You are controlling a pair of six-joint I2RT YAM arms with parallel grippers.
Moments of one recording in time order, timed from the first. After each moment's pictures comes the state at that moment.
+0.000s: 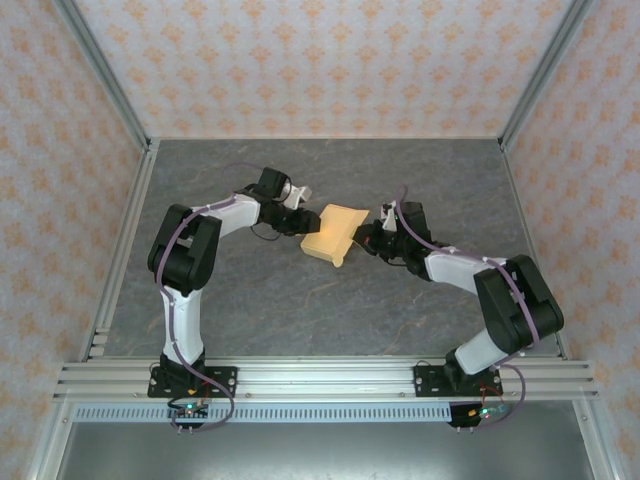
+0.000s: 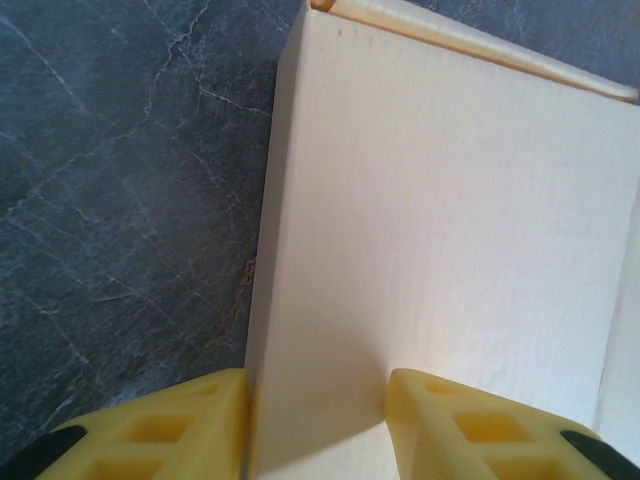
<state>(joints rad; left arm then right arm) -0.32 2.04 1.34 -0.35 0.68 -0.33 0.40 1.54 0.68 0.27 -0.52 0.98</state>
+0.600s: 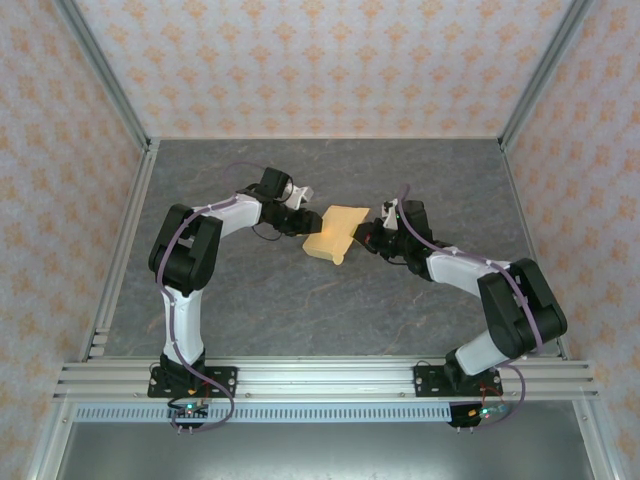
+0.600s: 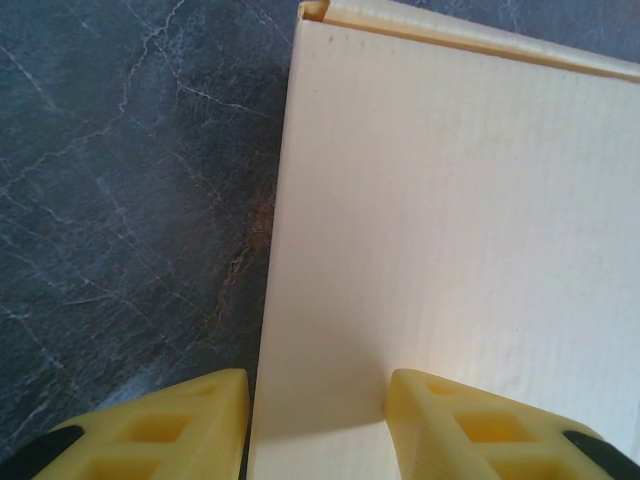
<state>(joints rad) -0.33 2.05 1.35 -0.36 0.68 -0.33 0.40 1.51 0.68 0.25 -0.51 0.98</state>
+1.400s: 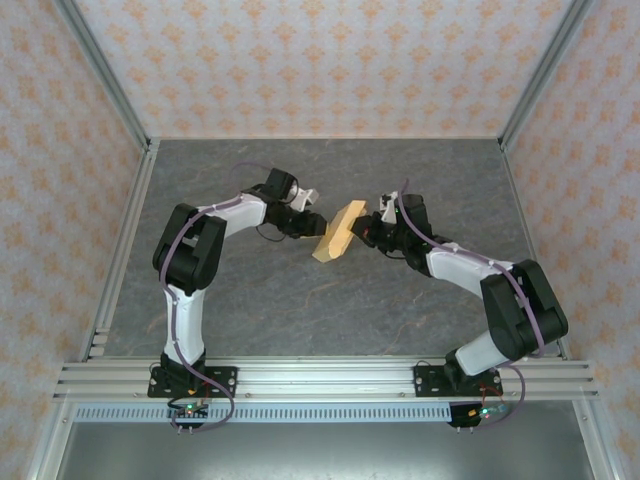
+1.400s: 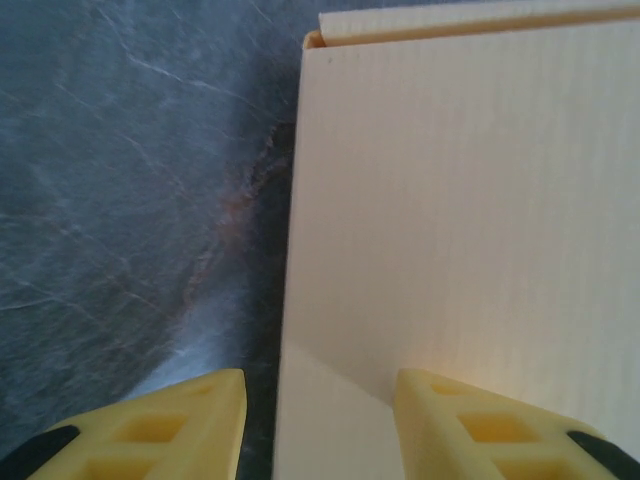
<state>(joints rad) -0.36 2.07 1.37 -0.39 0.69 -0.33 0.40 1.50 0.74 0.23 -0.51 0.98</state>
